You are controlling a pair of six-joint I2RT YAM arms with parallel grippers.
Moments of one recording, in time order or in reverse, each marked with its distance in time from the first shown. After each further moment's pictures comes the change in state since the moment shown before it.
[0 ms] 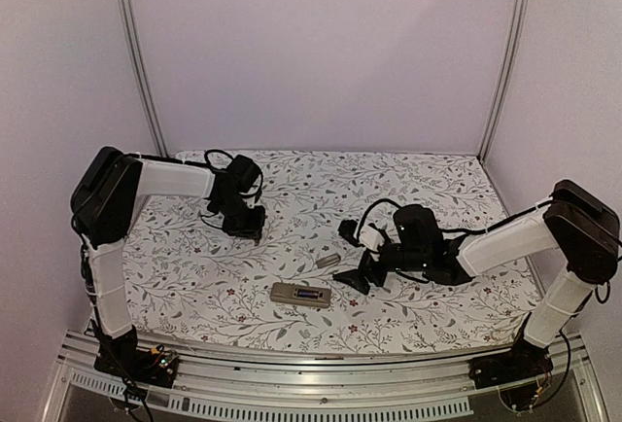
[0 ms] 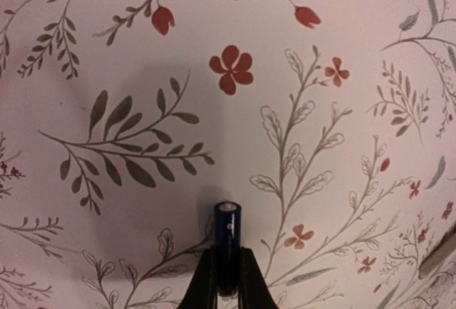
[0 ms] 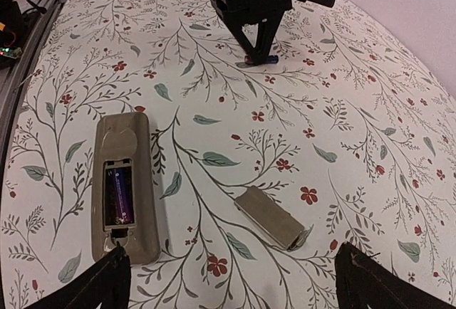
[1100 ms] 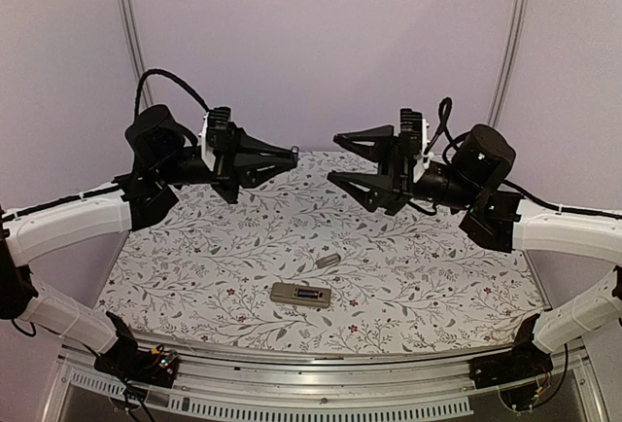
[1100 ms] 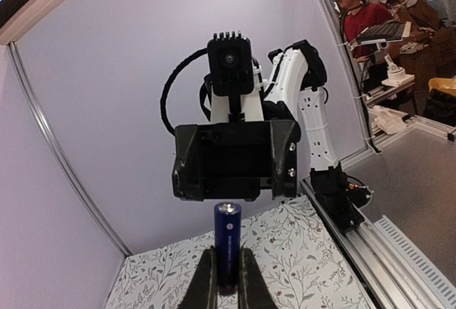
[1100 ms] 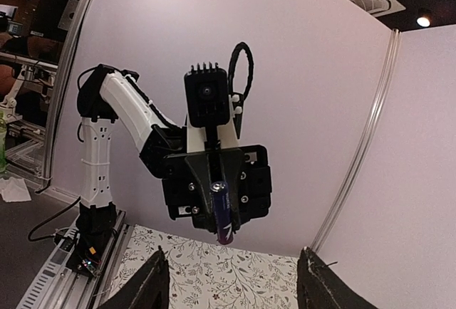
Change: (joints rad) left arm -0.209 -0.720 -0.343 1.097 0.881 0.670; right arm 0.061 -0.386 0.259 0.185 -0.278 0.105
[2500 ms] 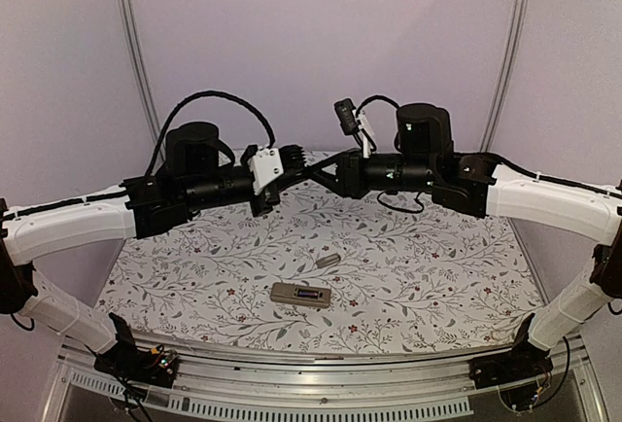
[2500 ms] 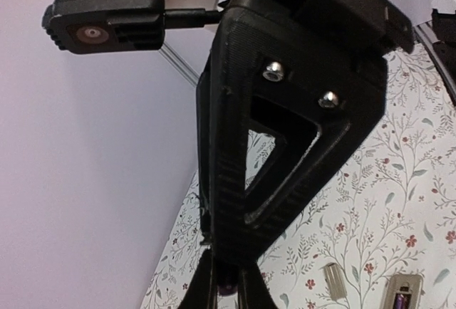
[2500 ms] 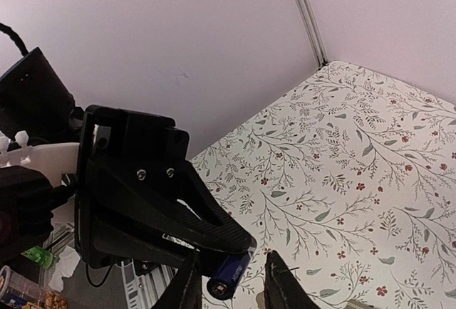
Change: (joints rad) left arm -0.161 0.018 0.037 -0.452 -0.742 0.481; right arm -0.001 0.209 0.332 -0.664 0.235 0.561
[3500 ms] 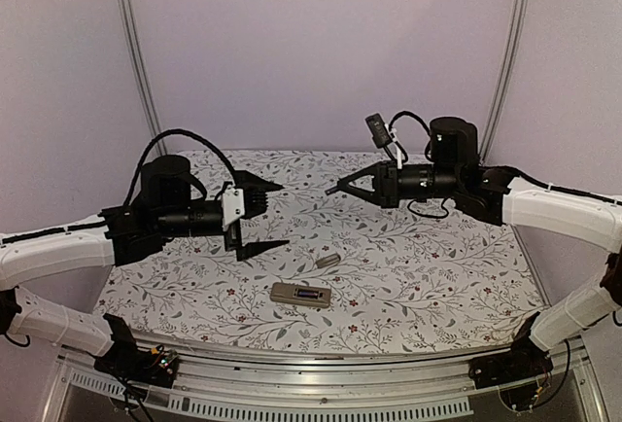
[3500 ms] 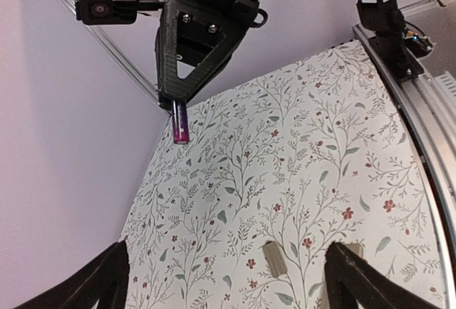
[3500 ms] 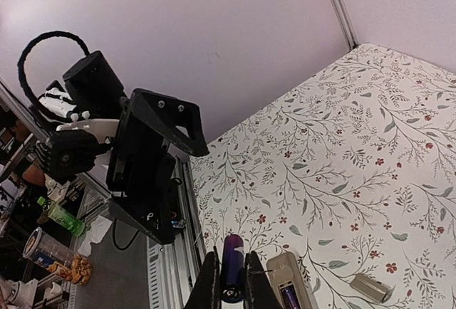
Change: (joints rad) left arm 0.064 -0.183 -0.262 0.014 0.212 -0.009; right arm -0.151 -0.098 -0.205 0.102 -0.300 0.009
